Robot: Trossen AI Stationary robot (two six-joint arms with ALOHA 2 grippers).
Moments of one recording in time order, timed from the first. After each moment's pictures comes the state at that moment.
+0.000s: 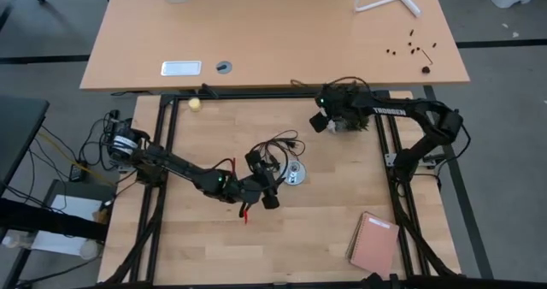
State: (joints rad) left arm -0.31 1.71 1.01 0.20 -0.78 -0.01; right arm -0.59 1.55 0.95 -0.53 0.28 0.29
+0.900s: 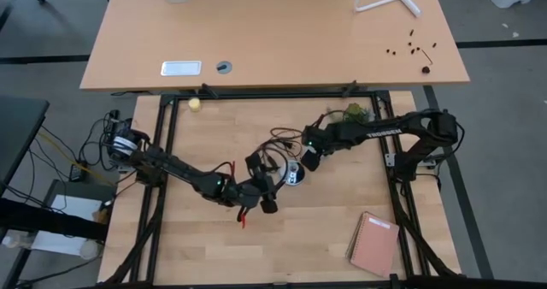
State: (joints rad) left arm -0.33 1.71 1.01 0.20 -0.79 0.02; right arm -0.19 1.58 0.94 -0.59 0.18 0.50
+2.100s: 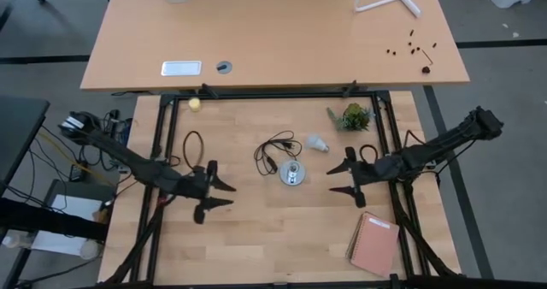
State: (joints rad) left arm -0.50 0.97 0.32 0.57 -0.36 -0.22; right arm 0.38 0.76 0.33 0.05 0.29 0.14
